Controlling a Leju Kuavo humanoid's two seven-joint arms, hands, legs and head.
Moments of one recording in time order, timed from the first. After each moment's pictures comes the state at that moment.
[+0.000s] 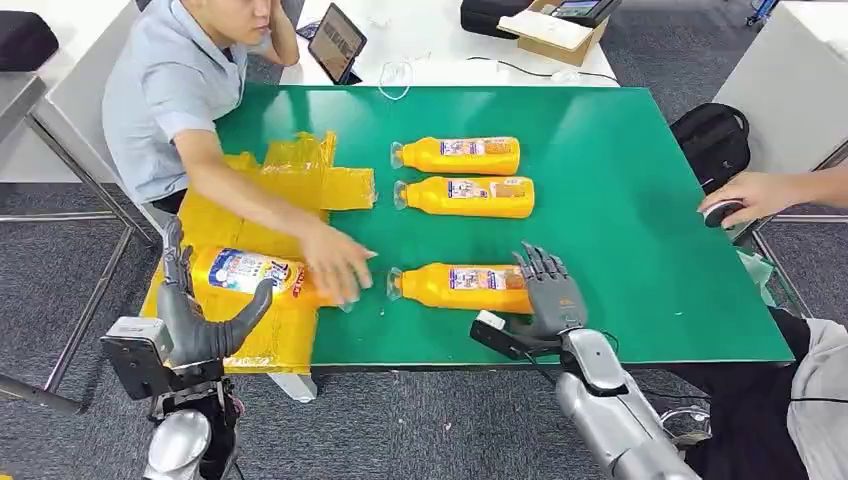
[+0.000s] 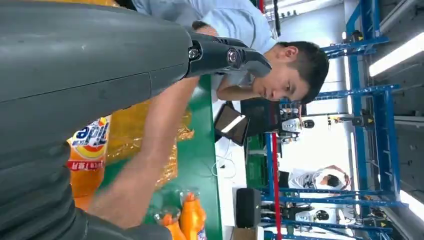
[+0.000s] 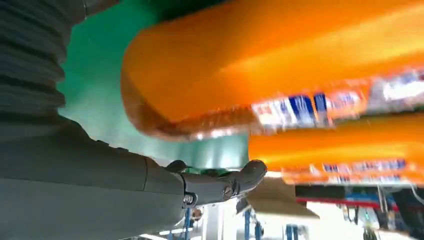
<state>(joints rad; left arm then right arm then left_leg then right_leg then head) -0.01 -0.15 -0.19 -1.66 -0.20 0.40 -0.44 -0.37 -0.11 0.22 -0.86 1.09 -0.39 -0.20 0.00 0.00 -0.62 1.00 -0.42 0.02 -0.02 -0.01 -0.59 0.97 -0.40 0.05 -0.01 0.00</state>
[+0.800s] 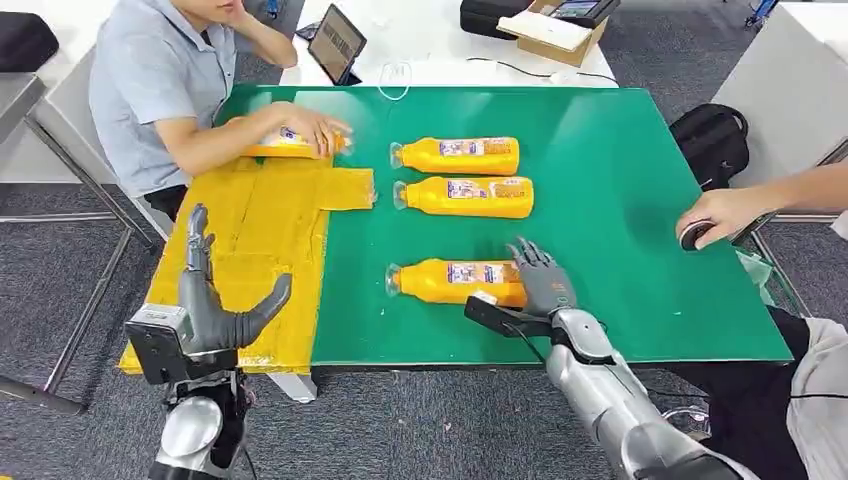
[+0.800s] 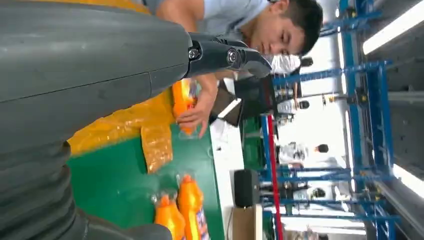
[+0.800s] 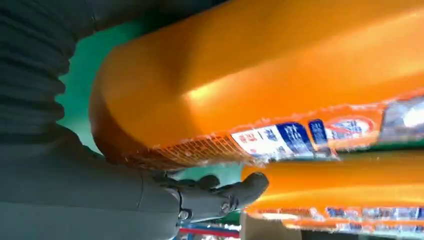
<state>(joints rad) -0.06 -0.15 -0.22 -1.61 -0.20 0.37 -0.44 -0.56 -0.05 0.22 -0.57 1.03 -0.26 -0.23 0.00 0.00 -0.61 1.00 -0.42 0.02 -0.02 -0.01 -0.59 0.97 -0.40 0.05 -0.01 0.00</state>
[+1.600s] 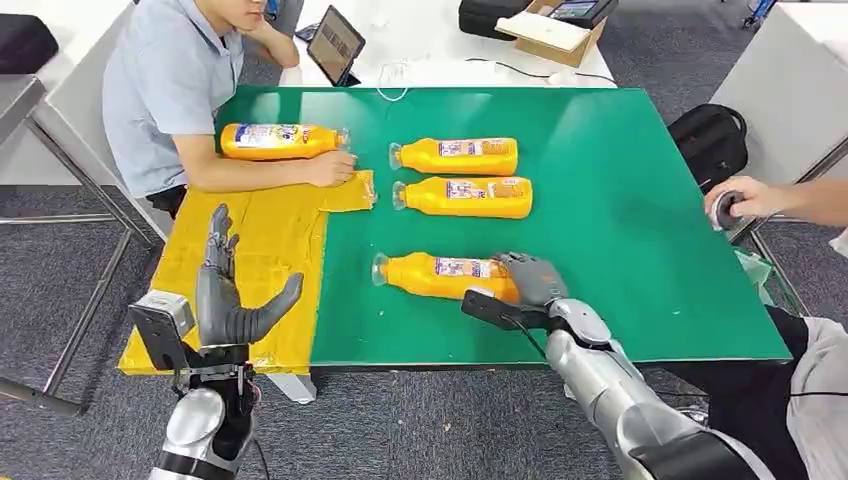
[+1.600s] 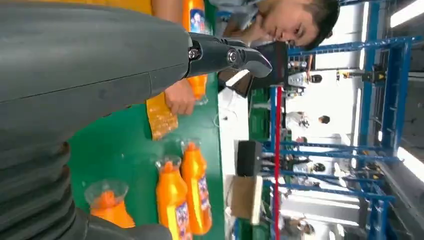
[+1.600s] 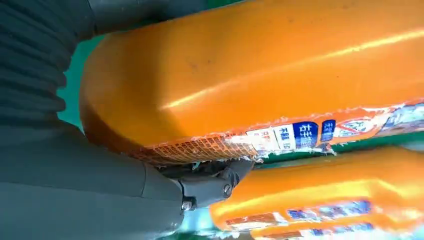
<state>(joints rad) -0.09 -0.15 -0.22 -1.54 -0.04 0.24 -0.43 -0.60 -0.02 0.24 -0.50 0.83 -0.25 -0.41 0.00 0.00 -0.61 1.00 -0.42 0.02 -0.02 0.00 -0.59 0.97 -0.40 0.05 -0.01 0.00</state>
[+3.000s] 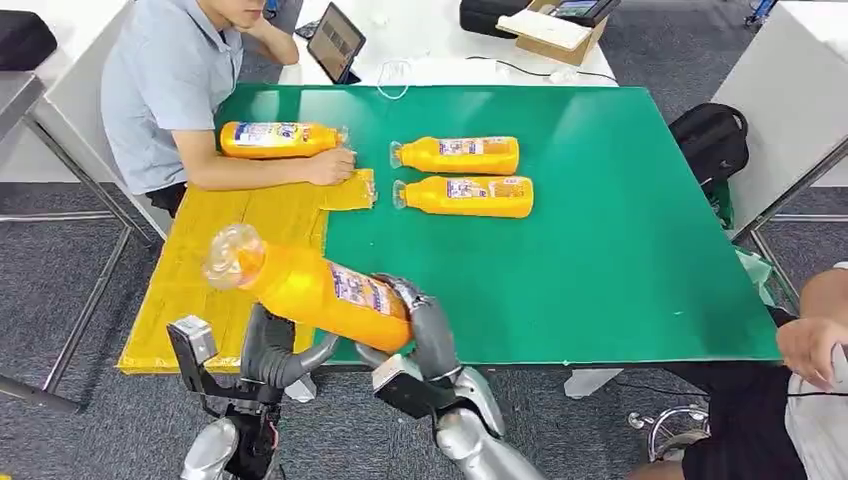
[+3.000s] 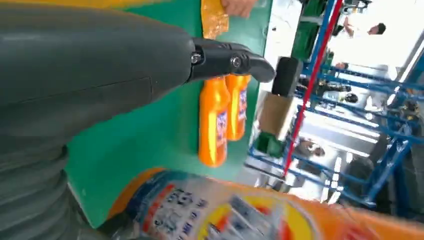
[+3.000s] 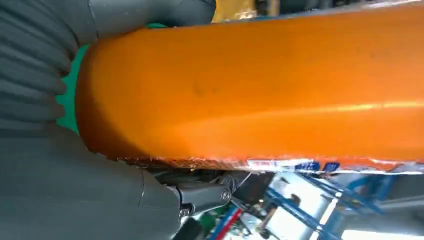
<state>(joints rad) -0.01 -0.15 -0.30 -1.47 0.21 -0.02 -0.40 -0.23 0.23 0.47 -1.06 0.41 -0.40 -0.68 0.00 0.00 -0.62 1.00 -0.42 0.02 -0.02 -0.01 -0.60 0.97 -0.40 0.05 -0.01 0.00</state>
